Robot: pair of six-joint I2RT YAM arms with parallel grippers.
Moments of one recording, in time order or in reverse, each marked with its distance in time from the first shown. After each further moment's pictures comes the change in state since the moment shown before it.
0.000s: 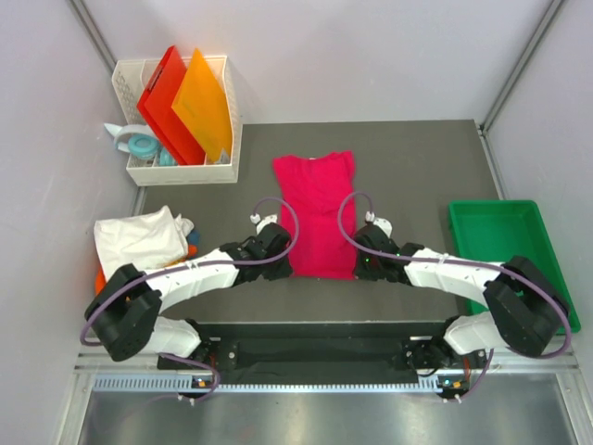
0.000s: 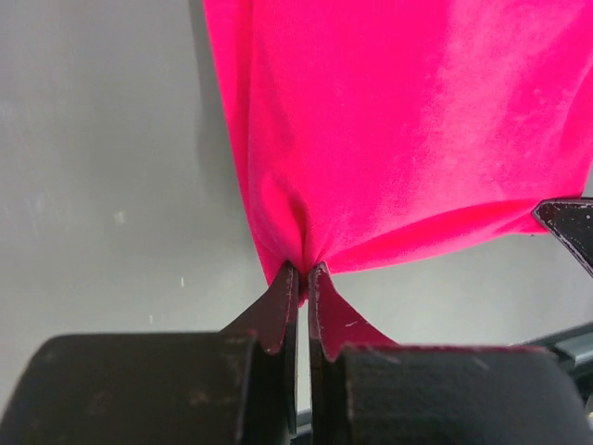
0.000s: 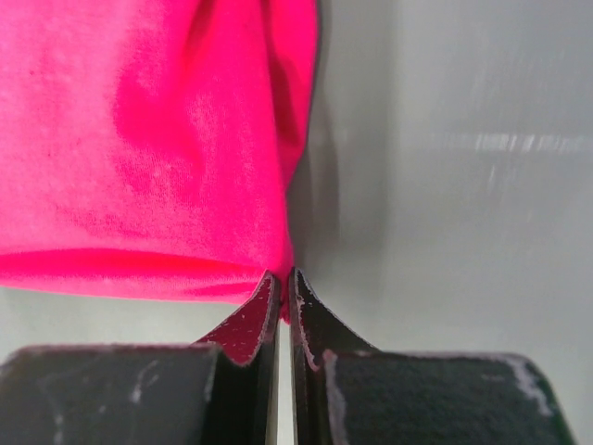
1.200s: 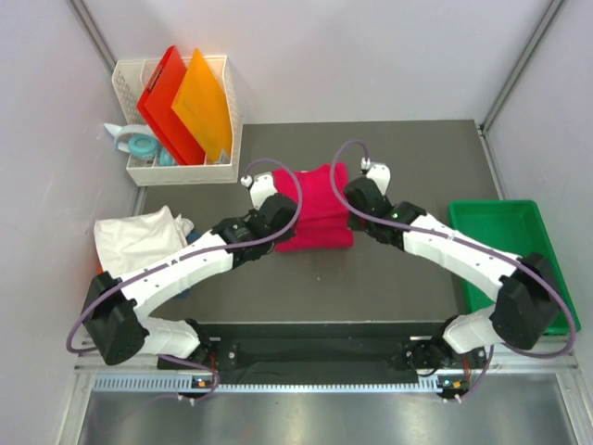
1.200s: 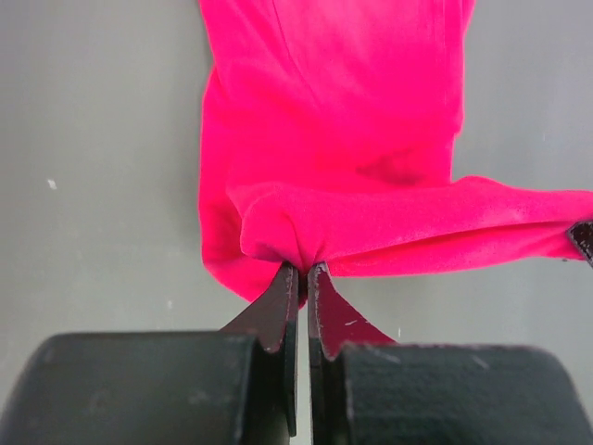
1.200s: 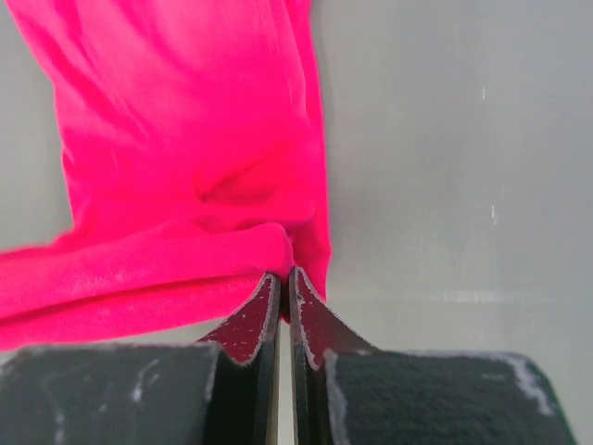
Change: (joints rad) left arm -0.076 -0.062 0.325 -0.232 -0.408 0.018; right arm 0.016 0.008 0.419 -0.226 0.292 -0.102
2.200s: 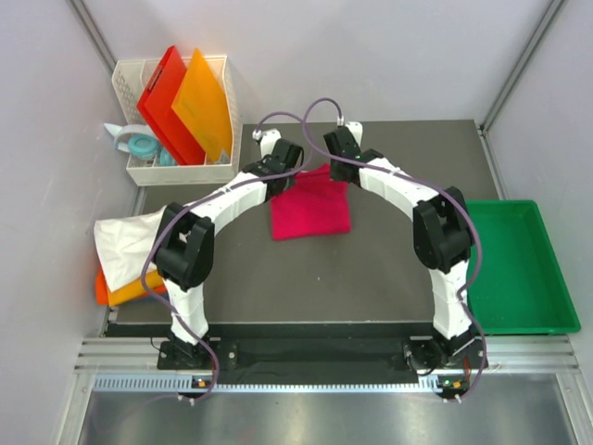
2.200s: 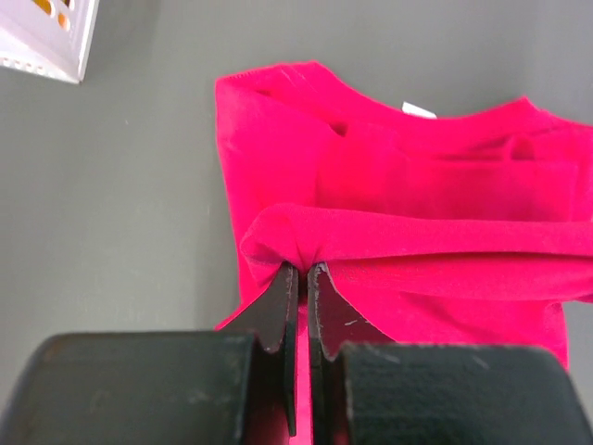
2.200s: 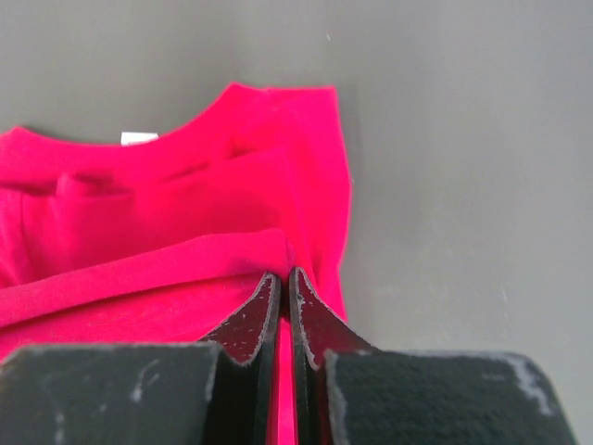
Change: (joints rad) left arm 0.318 0.605 0.467 0.134 0.039 0.239; right arm -0.219 0.690 0.658 0.047 -0.088 -0.222
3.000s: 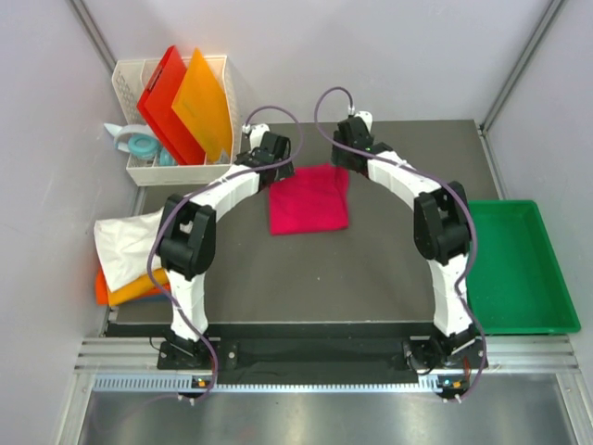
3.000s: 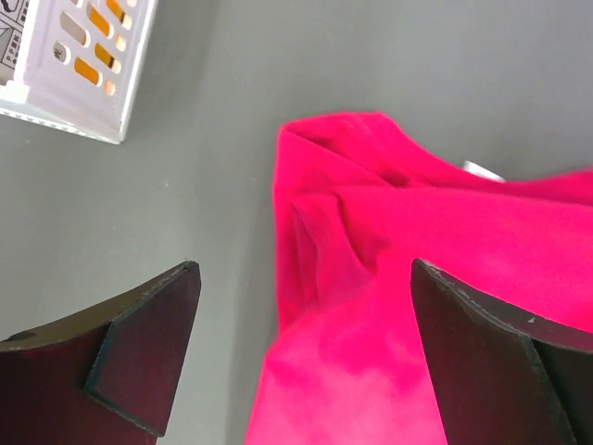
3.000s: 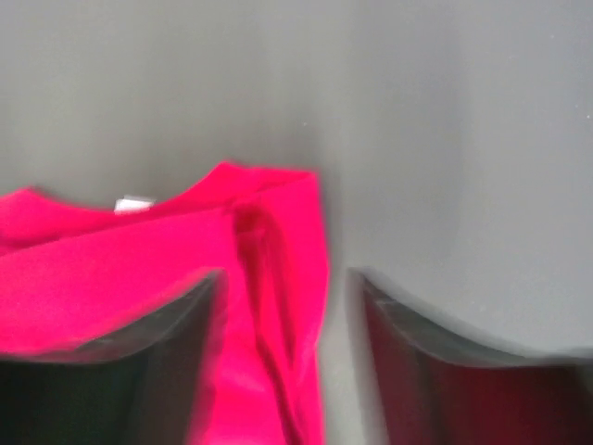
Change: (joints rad) left arm 0.099 0.118 0.090 0.033 0.026 0.064; right arm -0.085 0.105 0.104 0.095 -0.076 -0.053
